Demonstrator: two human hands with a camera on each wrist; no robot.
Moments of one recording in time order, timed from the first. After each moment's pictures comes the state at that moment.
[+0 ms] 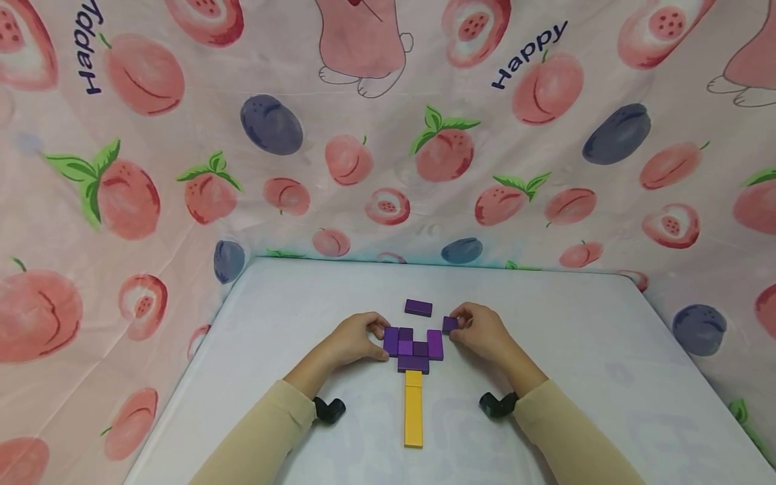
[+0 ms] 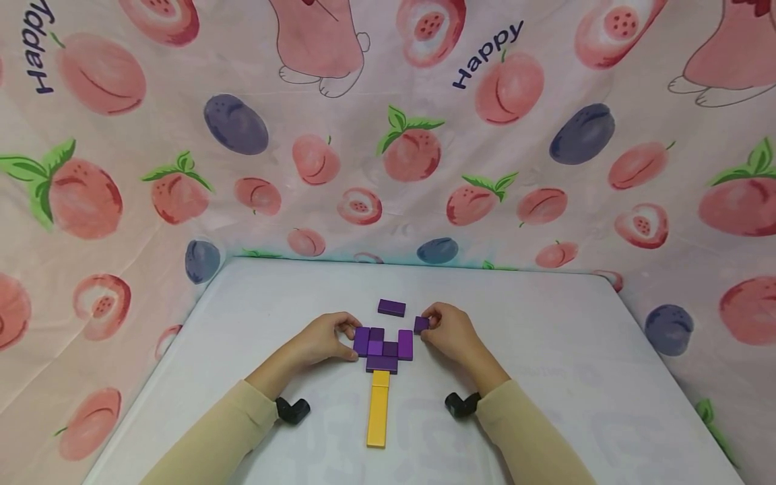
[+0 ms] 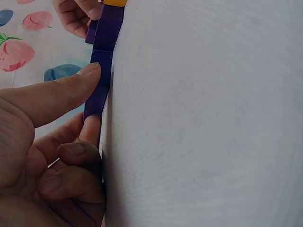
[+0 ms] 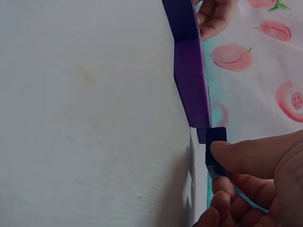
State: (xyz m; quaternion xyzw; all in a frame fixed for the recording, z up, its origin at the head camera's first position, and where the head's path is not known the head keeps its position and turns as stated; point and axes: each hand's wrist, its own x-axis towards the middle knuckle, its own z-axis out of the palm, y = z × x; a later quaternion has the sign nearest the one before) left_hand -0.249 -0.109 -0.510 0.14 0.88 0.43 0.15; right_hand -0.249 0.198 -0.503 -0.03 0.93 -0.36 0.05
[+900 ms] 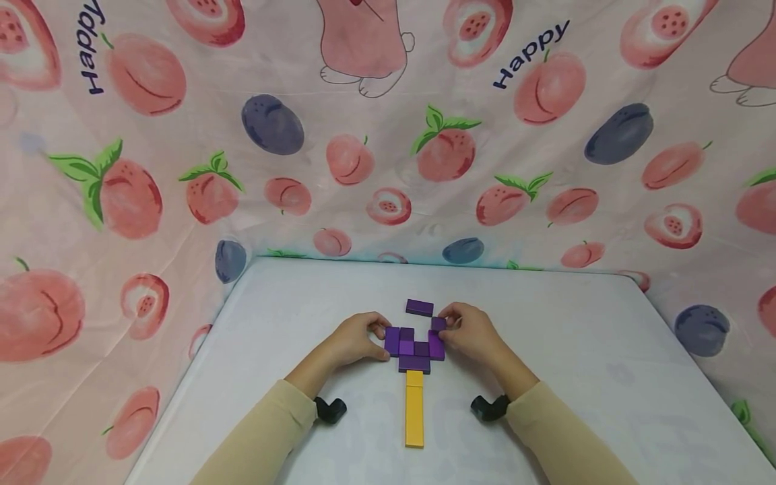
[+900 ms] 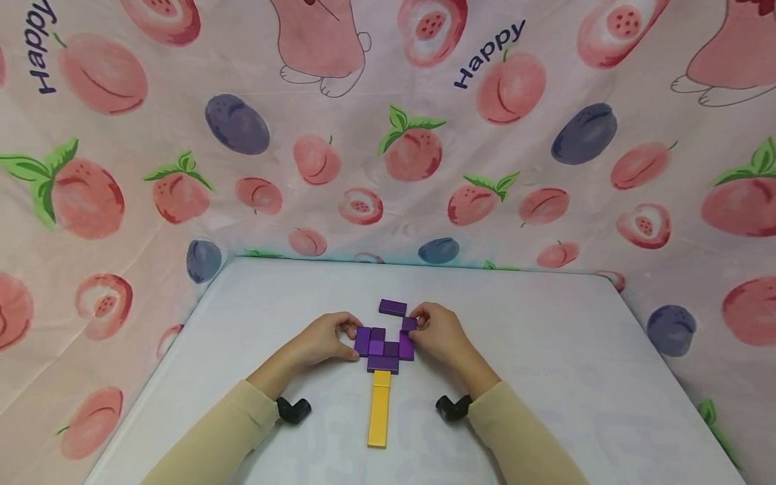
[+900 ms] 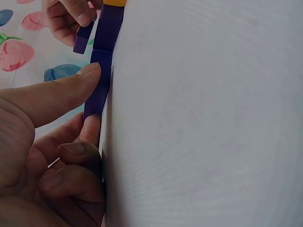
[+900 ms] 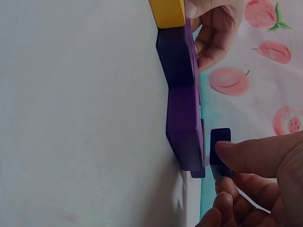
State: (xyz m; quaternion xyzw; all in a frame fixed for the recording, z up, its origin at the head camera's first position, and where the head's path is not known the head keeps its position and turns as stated) left_hand -0.248 -0.109 -0.509 0.14 0.88 0.43 0.15; right_hand -0.243 0.173 -0.495 -0.04 0.92 -0.39 0.05
